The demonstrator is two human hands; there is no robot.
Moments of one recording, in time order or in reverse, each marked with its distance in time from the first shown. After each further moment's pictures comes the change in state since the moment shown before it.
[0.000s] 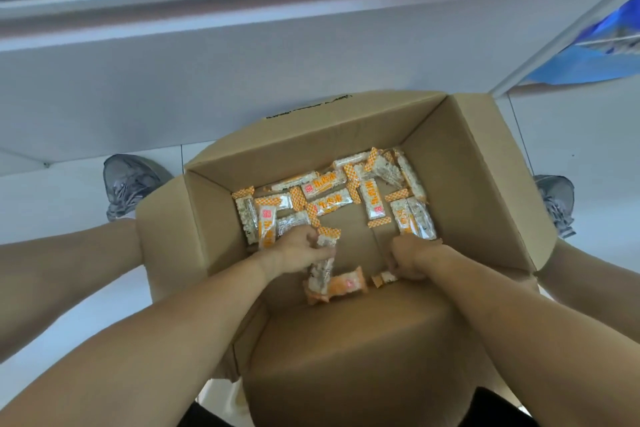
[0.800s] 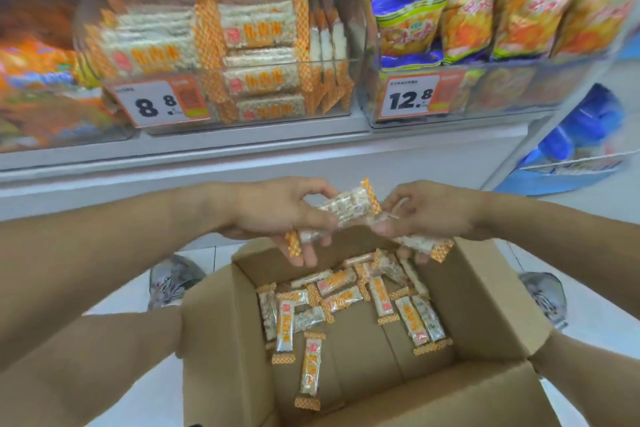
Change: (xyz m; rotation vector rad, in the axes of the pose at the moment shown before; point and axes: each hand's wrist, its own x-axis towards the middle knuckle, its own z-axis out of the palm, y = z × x) left_hand -0.203 0.197 -0.162 0.040 -0.183 0.350; right_hand -0.233 -0.035 -0.199 0.748 0.371 -0.345
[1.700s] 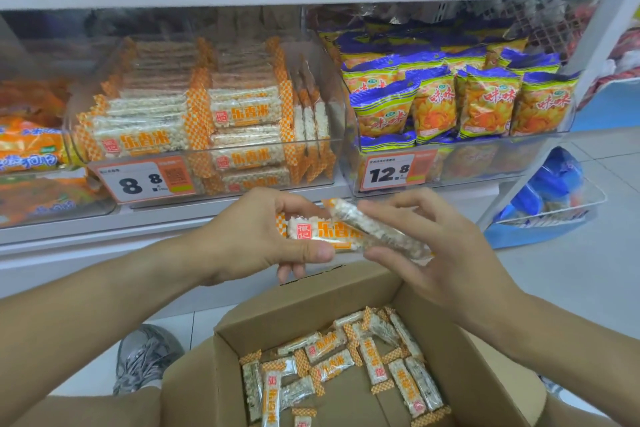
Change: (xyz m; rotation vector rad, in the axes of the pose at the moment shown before) left_hand -0.032 0.064 -0.021 0.147 0.372 0.293; right_hand -0.041 -0.028 -0.003 -0.403 0.869 -0.826
